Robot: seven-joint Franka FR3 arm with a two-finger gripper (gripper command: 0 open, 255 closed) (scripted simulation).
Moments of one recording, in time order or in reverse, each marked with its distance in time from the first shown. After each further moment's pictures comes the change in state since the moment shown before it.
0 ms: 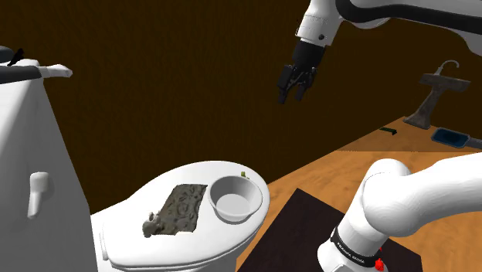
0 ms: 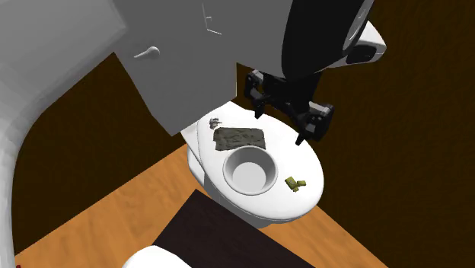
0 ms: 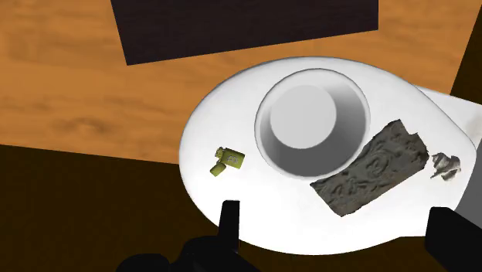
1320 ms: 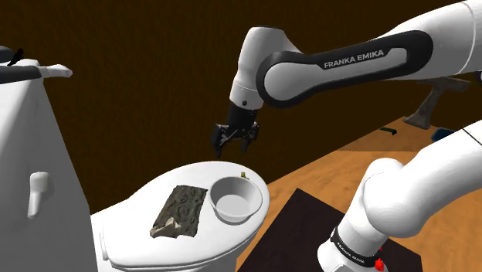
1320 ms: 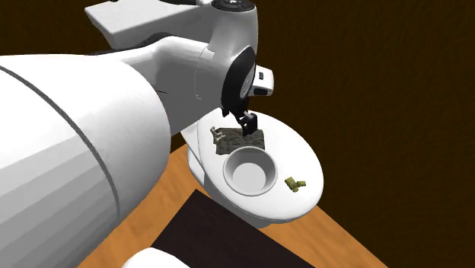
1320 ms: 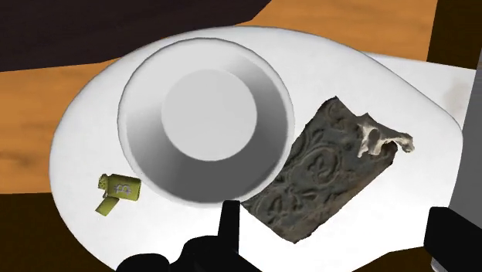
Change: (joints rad) arm 0.051 0.309 0.271 -0.195 0.165 0.517 0.346
